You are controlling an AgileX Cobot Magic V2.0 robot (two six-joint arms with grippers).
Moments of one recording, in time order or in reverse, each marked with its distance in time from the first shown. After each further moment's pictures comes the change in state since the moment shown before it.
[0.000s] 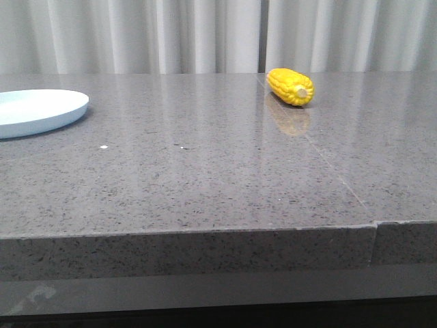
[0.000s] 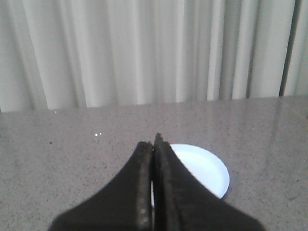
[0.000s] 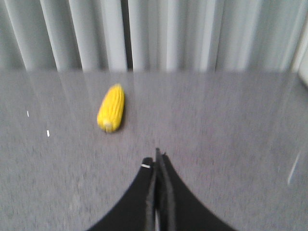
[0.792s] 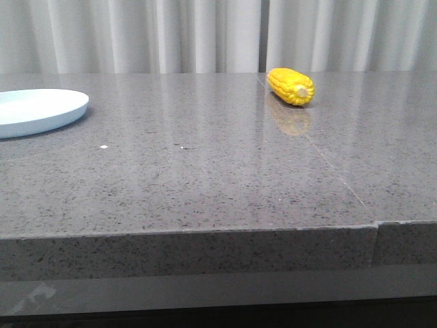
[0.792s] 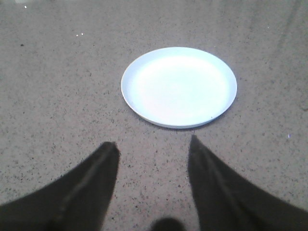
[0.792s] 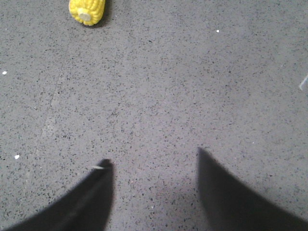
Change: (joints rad) left arm 0.000 0.231 0.000 -0.017 0.163 0.009; right arm 0.000 0.299 0.000 0.000 0.086 -0.015
